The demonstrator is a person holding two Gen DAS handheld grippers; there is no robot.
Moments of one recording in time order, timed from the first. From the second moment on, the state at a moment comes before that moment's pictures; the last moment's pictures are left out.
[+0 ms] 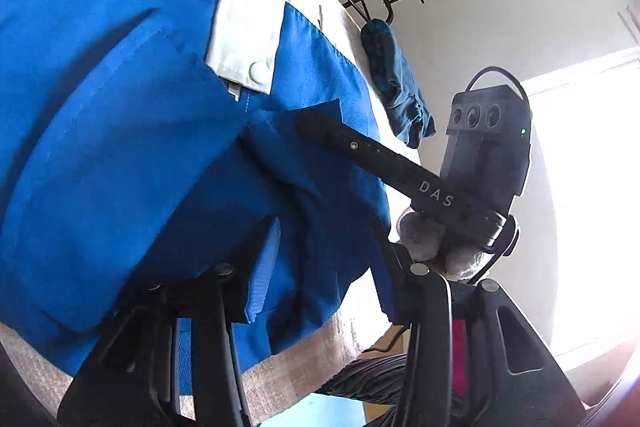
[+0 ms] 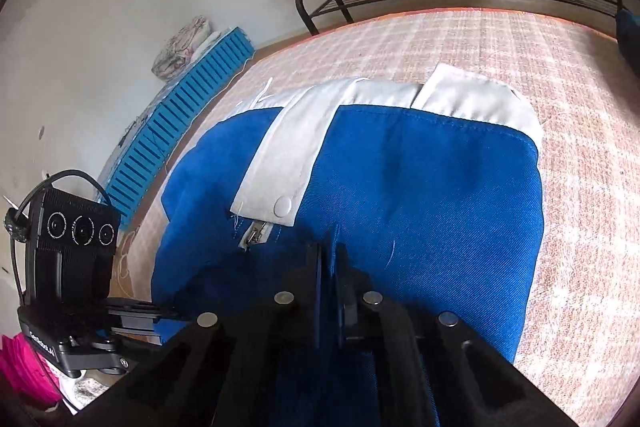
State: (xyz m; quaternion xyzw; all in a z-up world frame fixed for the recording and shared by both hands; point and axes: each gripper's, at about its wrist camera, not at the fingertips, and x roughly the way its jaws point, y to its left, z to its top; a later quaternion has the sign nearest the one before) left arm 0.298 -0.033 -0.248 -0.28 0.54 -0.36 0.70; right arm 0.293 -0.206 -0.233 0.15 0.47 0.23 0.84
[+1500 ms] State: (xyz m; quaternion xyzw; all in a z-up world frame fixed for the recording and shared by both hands) left arm 0.336 0.118 -0.260 -0.16 0.54 -0.17 0.81; right arm 0.236 -0.252 -0.235 0.14 0.50 0.13 0.84
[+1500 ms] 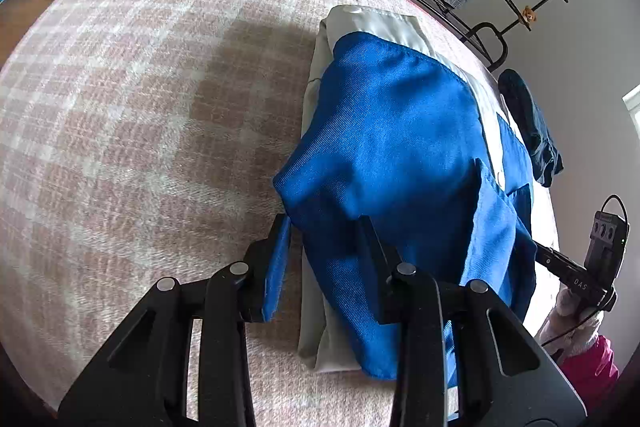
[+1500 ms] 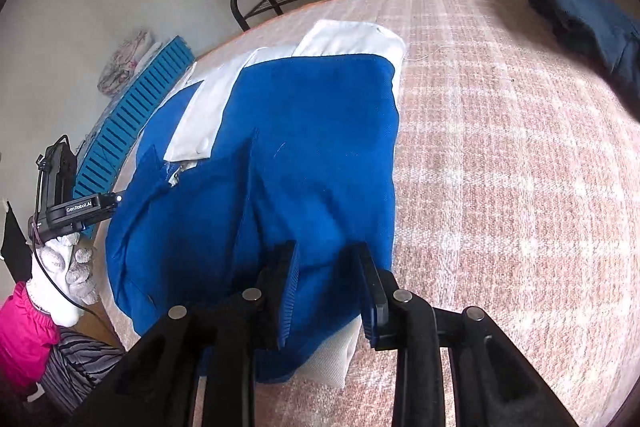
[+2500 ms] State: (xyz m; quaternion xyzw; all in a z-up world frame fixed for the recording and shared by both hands) left arm 0.435 0.138 -0.296 -0.41 0.56 -0.24 0.68; right arm 0.291 -0.314 -0.261 0.32 0.47 0.17 0.81
